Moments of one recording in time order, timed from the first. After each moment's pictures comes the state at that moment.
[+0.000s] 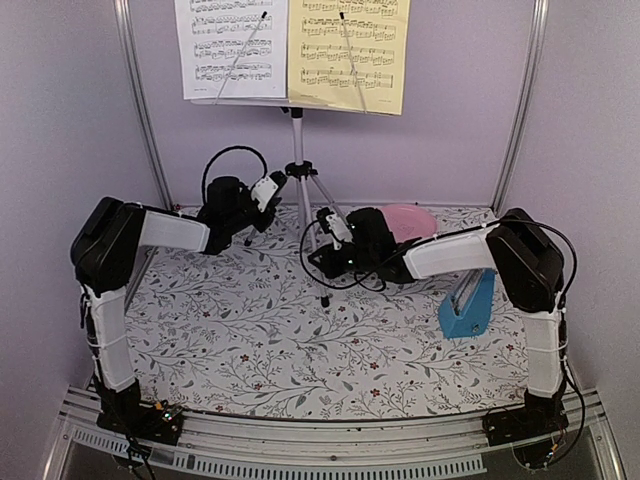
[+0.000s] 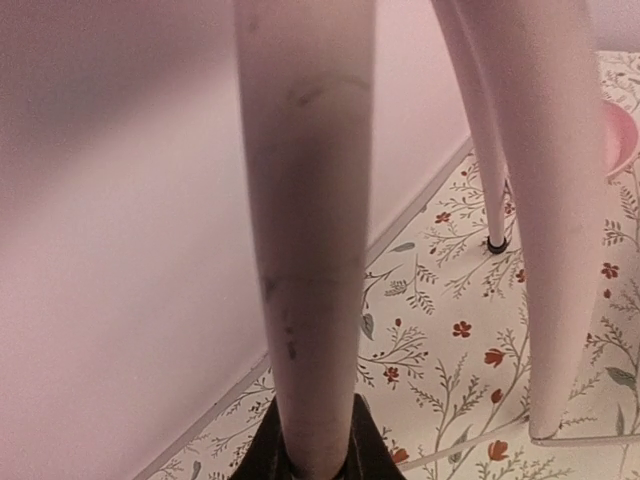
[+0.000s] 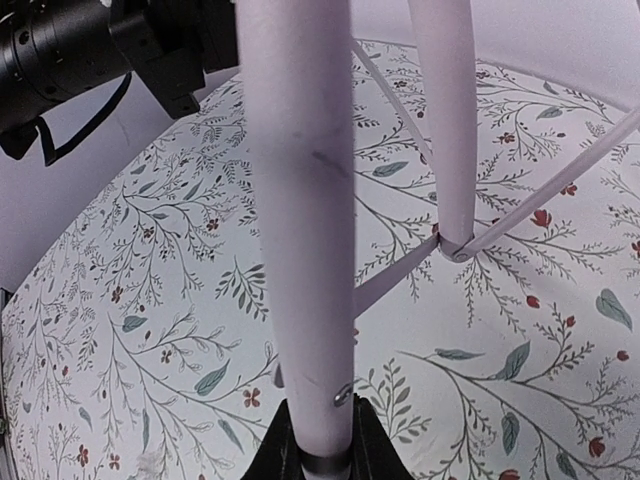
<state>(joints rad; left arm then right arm) -0.42 2.03 1.27 0.58 0.07 0.56 0.79 2.10 1.37 0.26 -0.15 0.28</state>
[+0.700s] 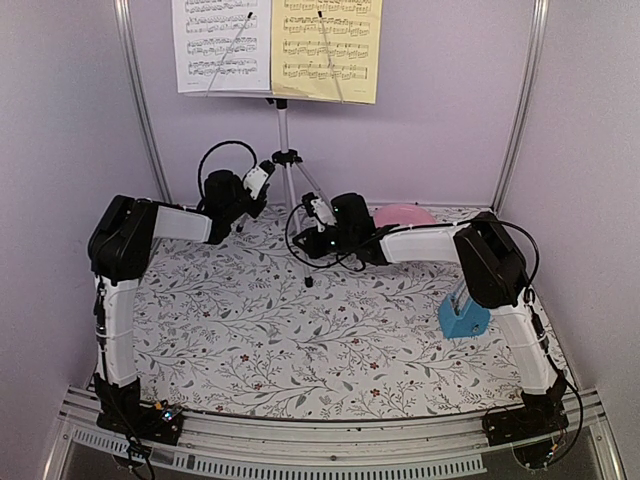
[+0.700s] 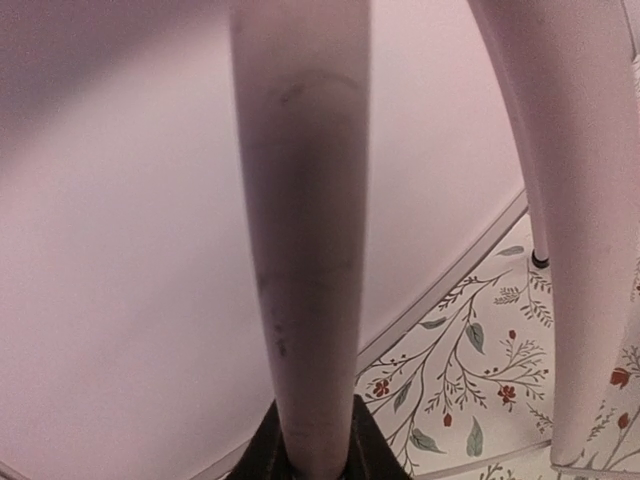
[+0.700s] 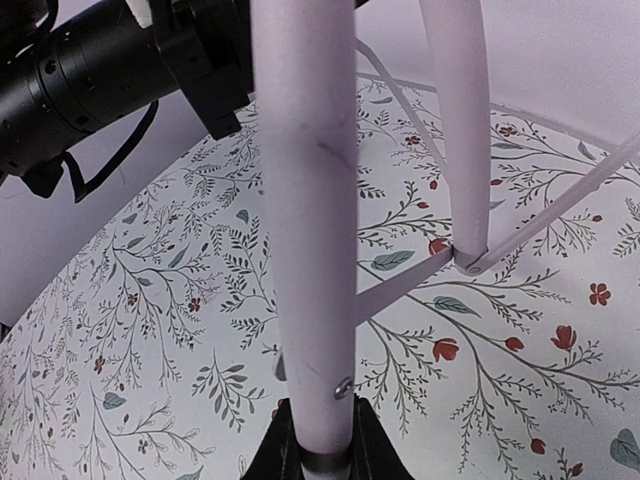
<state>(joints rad) -0.32 2.21 1.48 0.64 0.03 0.56 0.75 2.39 1.81 0.18 -0.24 0.26</state>
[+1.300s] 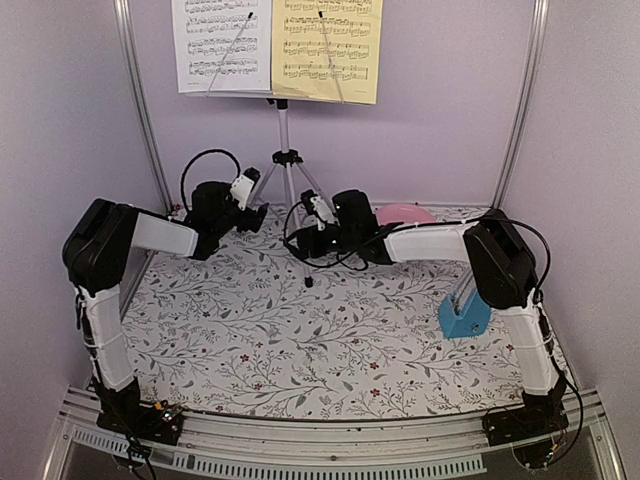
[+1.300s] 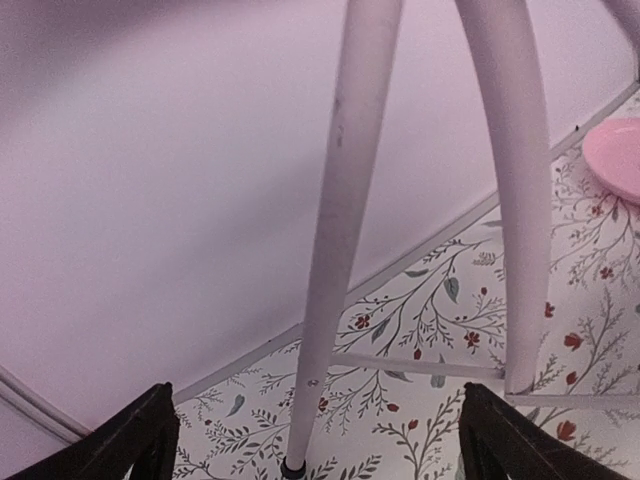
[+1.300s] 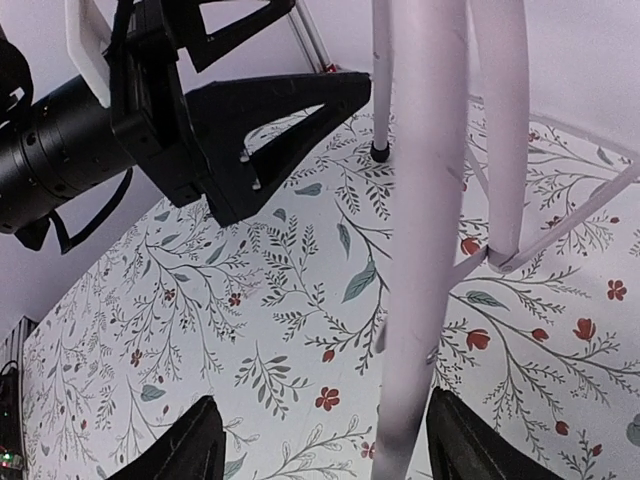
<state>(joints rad) -0.34 2.06 1.21 0.68 -0.05 0.45 0.77 2.35 1.77 0.18 -0.28 0.27</state>
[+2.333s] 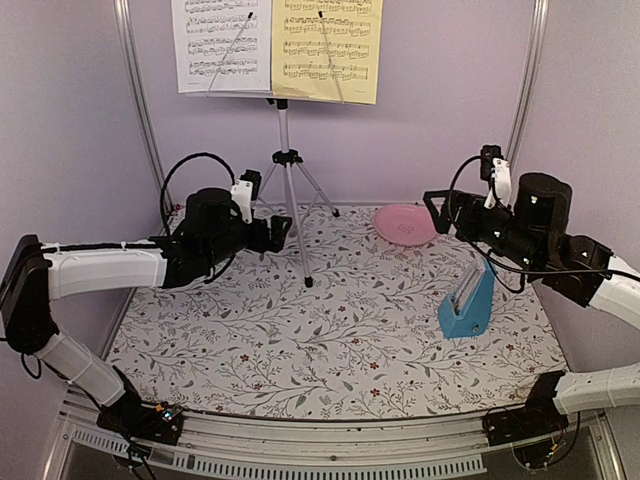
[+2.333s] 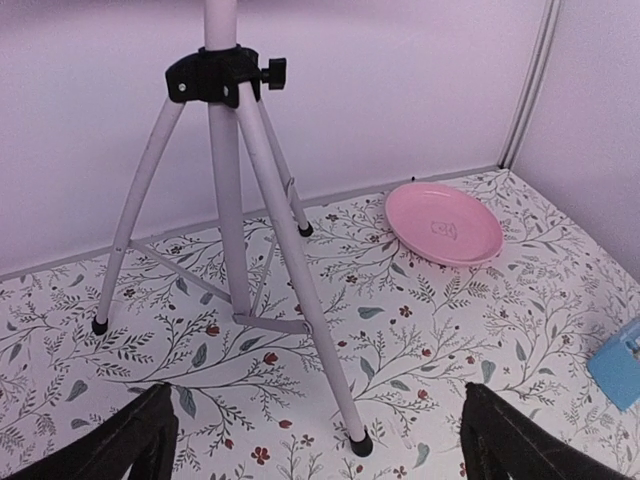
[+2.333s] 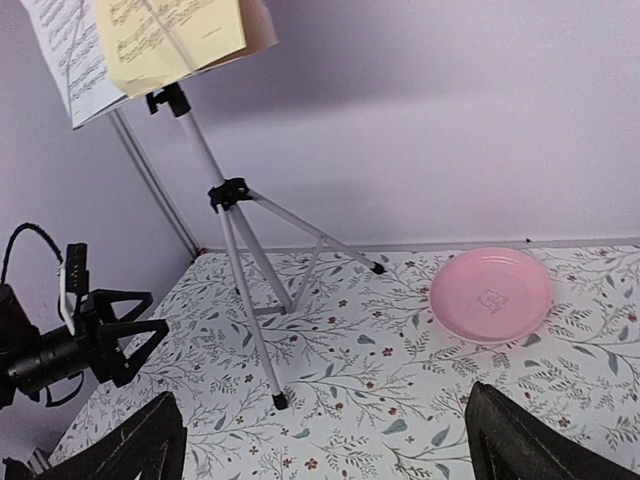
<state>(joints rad) -0.69 1.49 0.94 0.28 -0.25 -0.16 0.79 1.02 0.98 -0.12 0.29 0.38</state>
